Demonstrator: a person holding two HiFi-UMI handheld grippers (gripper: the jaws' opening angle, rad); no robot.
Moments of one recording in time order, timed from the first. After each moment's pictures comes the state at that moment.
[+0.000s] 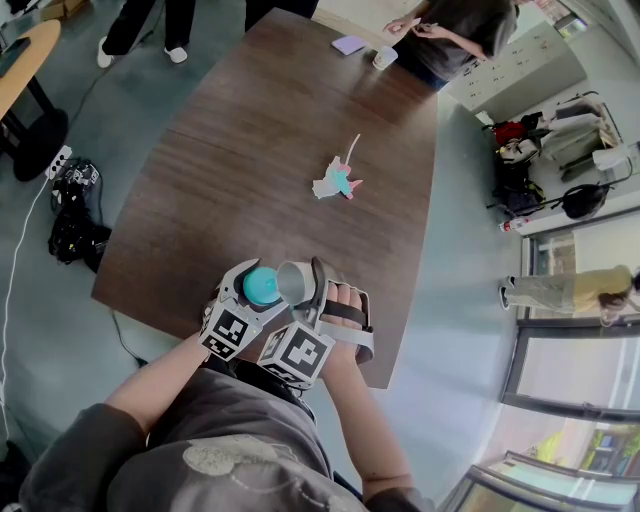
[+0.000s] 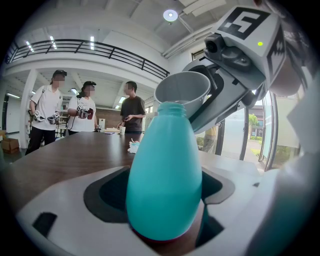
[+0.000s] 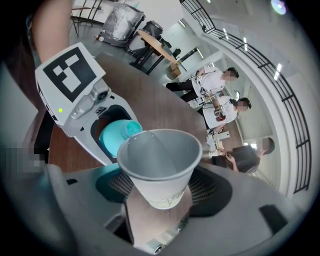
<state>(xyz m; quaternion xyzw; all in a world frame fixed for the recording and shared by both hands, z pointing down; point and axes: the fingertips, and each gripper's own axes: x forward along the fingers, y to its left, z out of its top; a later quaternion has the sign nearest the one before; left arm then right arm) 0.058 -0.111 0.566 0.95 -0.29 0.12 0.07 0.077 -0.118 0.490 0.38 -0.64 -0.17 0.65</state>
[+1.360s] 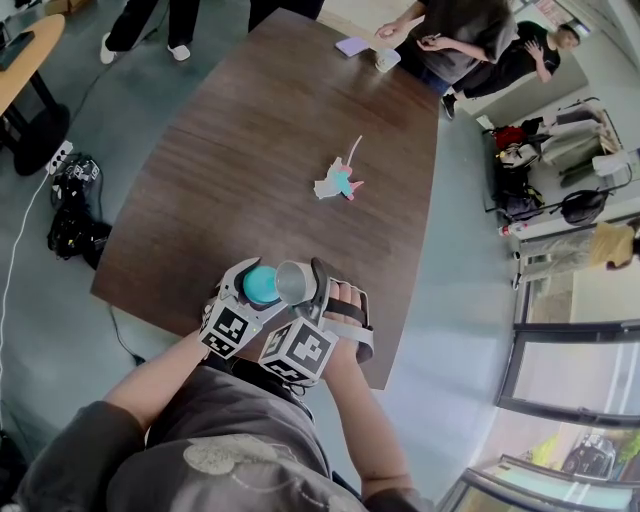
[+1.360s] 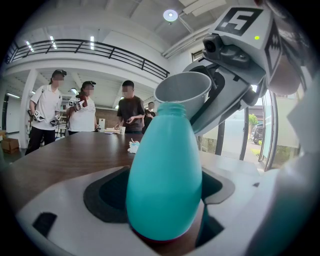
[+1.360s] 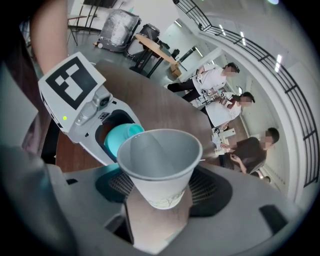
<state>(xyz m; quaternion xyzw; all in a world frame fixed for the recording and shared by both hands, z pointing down) 0.059 -0.111 0.567 0.95 -0.29 0.12 0.07 0.073 -0.114 0.494 0.37 -0.66 -0.14 0.64</state>
